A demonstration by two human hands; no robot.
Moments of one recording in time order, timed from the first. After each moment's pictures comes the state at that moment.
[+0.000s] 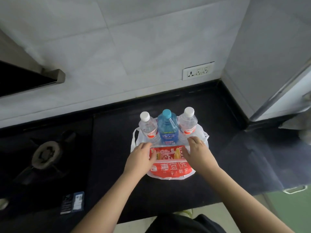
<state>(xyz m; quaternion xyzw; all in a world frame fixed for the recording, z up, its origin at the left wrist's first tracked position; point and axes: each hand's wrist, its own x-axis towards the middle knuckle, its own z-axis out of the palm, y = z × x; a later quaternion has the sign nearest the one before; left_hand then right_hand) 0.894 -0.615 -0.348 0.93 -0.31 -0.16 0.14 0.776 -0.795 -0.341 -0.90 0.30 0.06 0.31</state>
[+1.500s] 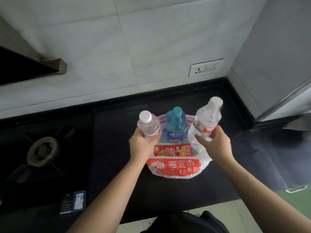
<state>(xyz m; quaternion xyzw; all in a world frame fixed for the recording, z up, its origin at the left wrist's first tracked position) 0.932 -0.622 -0.360 0.87 -0.14 -0.10 0.46 0.789 -0.812 -0.336 -0.74 0.44 -0.13 0.49</state>
